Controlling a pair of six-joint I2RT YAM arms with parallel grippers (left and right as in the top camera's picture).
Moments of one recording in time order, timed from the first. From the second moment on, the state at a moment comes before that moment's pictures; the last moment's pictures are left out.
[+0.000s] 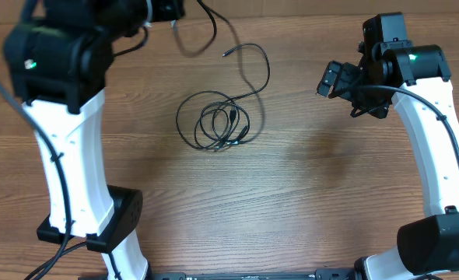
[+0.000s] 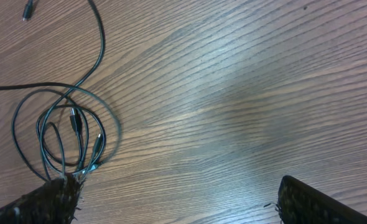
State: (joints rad) left arm -0.21 1.98 2.93 -1.32 0.35 -0.44; right arm 0.09 1.70 1.71 -1.24 -0.09 0.46
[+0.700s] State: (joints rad) left arm -0.23 1.98 2.65 -1.69 0.09 -0.44; right arm 0.09 1.70 1.71 -1.24 -0.09 0.46
